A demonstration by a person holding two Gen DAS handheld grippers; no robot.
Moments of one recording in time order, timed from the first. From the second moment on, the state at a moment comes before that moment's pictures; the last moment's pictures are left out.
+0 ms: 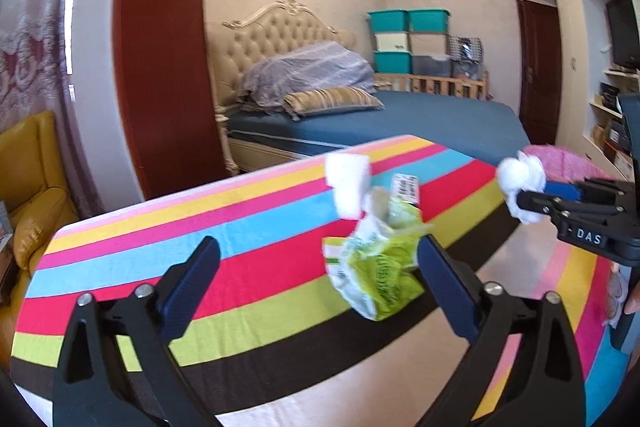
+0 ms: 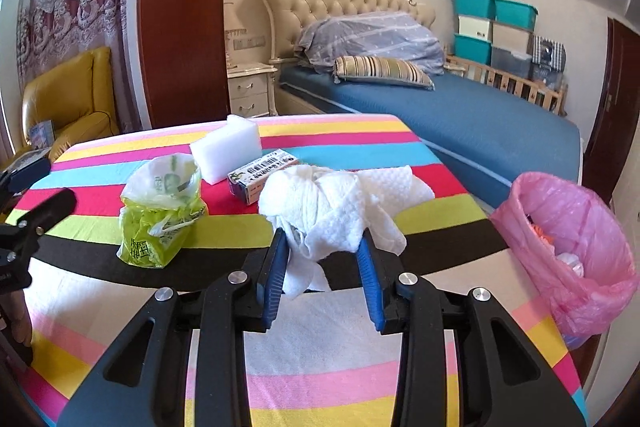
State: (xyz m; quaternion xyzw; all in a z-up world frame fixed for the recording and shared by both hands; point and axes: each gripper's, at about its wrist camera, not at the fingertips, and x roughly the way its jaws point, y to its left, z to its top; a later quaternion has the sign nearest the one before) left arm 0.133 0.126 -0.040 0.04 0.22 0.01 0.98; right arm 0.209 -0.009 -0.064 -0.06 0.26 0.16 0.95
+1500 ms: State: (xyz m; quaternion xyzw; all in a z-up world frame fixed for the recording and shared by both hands) left arm 0.156 0.102 -0.037 0.00 0.19 -0.05 0.98; right arm 0.213 -0.017 -0.066 -0.04 0.26 0.16 0.95
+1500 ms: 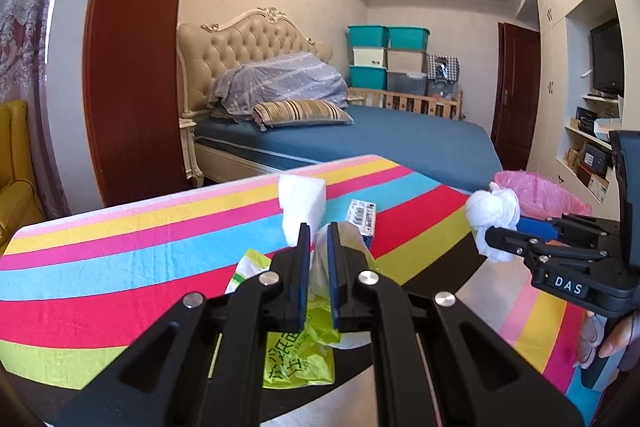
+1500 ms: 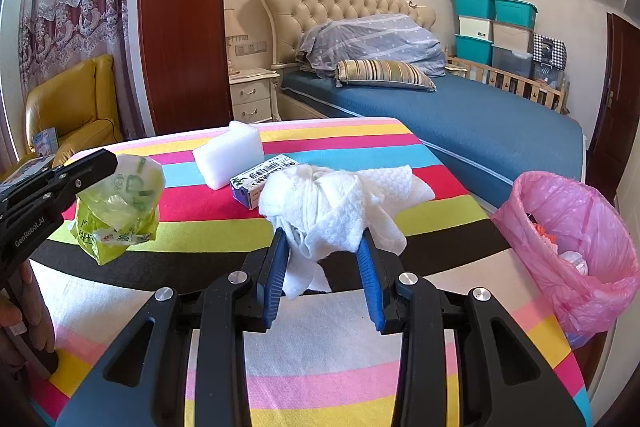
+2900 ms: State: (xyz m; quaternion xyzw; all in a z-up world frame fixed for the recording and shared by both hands) left arm 0.124 0.087 -0.040 0.01 0.21 -0.01 0.98; right arm 0.194 -0.021 -0.056 -0.03 0.22 0.19 0.96
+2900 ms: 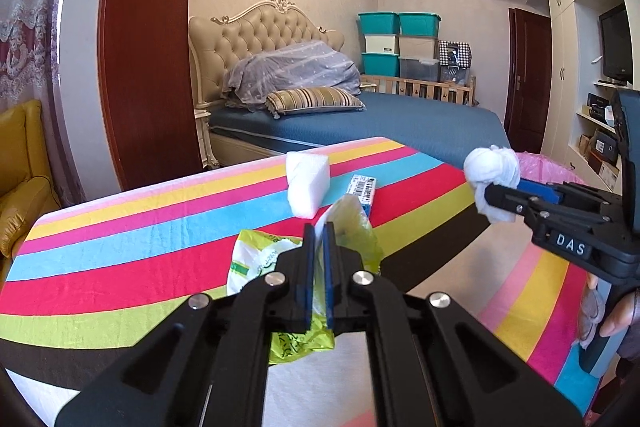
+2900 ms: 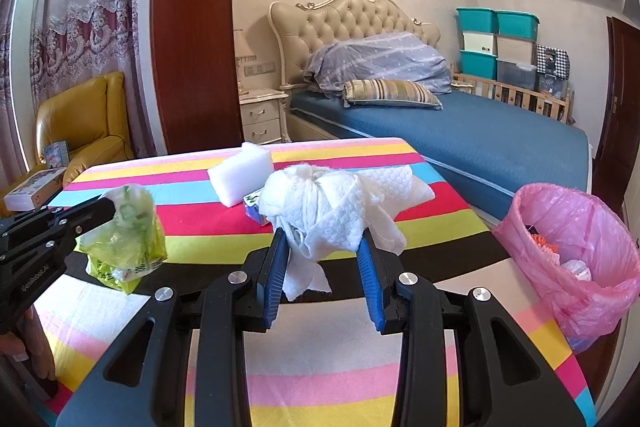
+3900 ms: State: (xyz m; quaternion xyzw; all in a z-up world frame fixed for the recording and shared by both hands) left arm 0.167 -0.061 -0.031 0.04 0.22 -0.17 0.96; right arm 0.176 -0.165 -0.043 0.01 0.21 0.13 0.97
